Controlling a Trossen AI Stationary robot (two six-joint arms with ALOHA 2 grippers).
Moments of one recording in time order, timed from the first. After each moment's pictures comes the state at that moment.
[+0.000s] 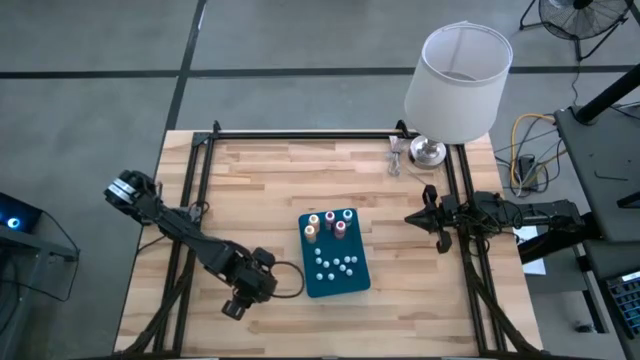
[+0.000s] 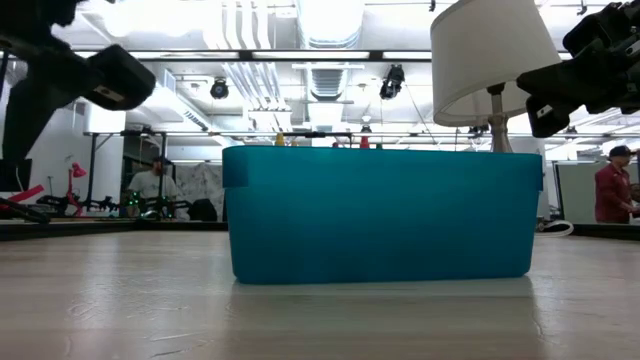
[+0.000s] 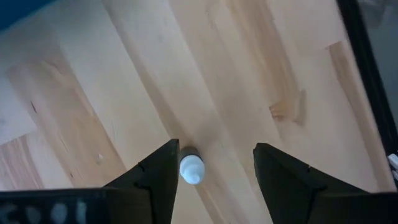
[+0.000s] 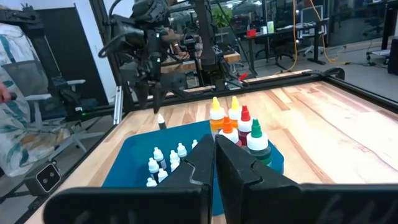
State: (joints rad) left arm -0.58 1.52 1.03 -0.72 0.12 -0.18; right arm 0.06 0.02 0.01 0.01 -0.02 0.22
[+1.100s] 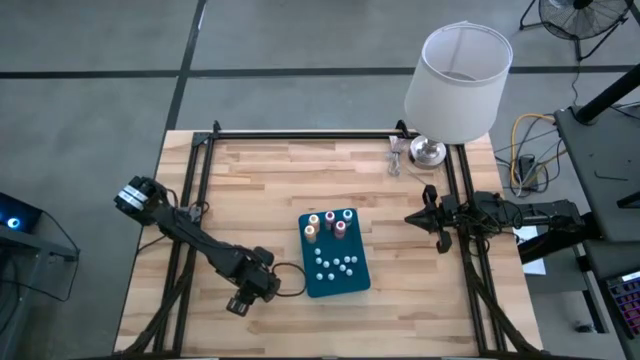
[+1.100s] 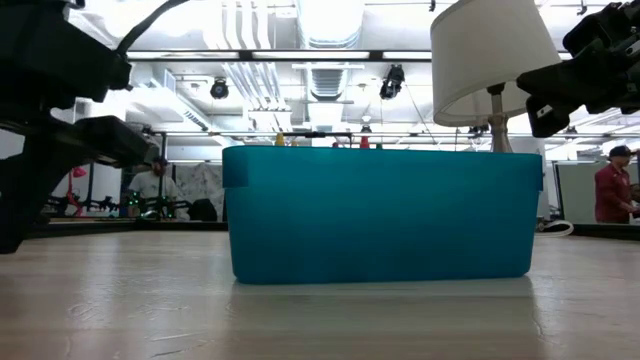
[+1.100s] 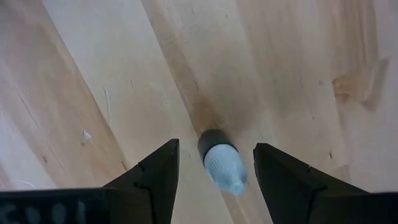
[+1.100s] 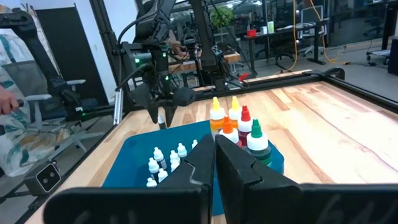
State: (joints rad) left arm -0.56 1.62 0.94 -0.66 0.12 -0.21; right arm 0.06 0.02 0.01 0.01 -0.02 0.22
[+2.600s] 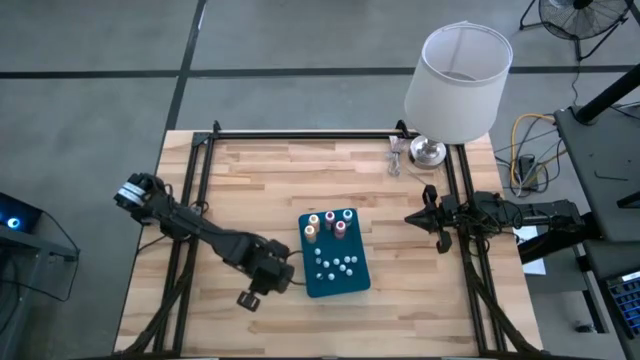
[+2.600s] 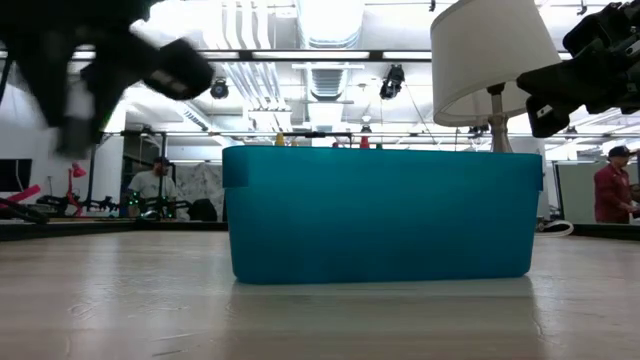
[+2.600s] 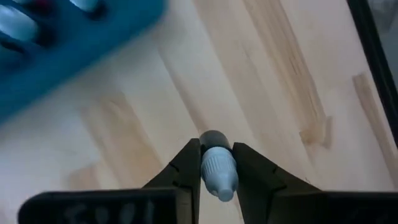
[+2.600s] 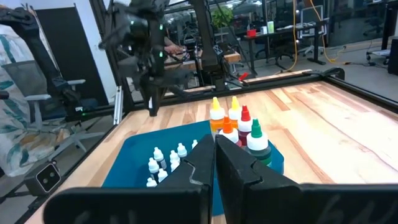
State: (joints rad) left arm -0.45 1.60 1.17 -0.80 0.13 -0.04; right arm 0.06 0.02 0.01 0.01 -0.02 0.22
